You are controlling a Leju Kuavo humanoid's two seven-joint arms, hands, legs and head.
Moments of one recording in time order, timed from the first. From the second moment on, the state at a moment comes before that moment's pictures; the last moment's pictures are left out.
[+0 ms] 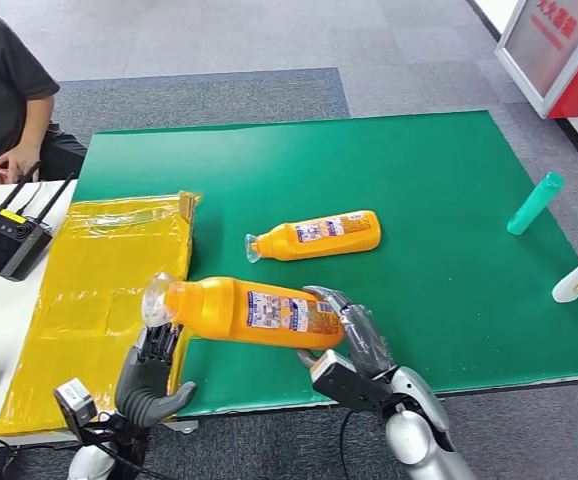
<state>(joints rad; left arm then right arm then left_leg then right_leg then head) 0.10 -0.12 -0.09 -1.33 -0.04 -0.47 -0.68 -0.03 0.04 0.46 -1.51 0.60 -0.10 -0.24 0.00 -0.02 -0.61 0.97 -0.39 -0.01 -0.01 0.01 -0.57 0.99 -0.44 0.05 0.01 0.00</state>
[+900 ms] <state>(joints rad) 0.01 -0.13 -0.15 -1.29 0.05 -0.64 -0.68 -0.07 0.10 0.60 -1.33 0.62 -0.19 -0.34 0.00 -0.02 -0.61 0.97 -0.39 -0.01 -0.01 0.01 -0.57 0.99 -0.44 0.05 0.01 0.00</state>
